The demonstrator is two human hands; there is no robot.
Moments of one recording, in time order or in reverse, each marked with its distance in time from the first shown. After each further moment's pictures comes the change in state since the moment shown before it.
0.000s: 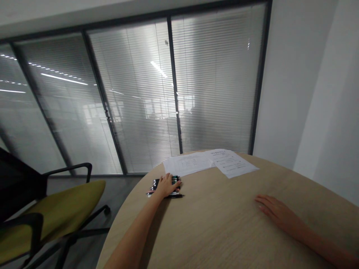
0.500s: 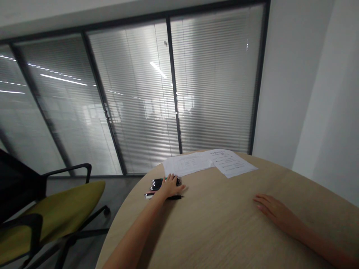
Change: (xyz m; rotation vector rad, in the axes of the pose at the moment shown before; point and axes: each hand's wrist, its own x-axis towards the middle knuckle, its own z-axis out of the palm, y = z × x) left_hand 0.002 0.020 -0.007 0.003 -0.127 0.012; right_hand 0.000 -0.007 -0.006 -0.020 0.002 -0.001
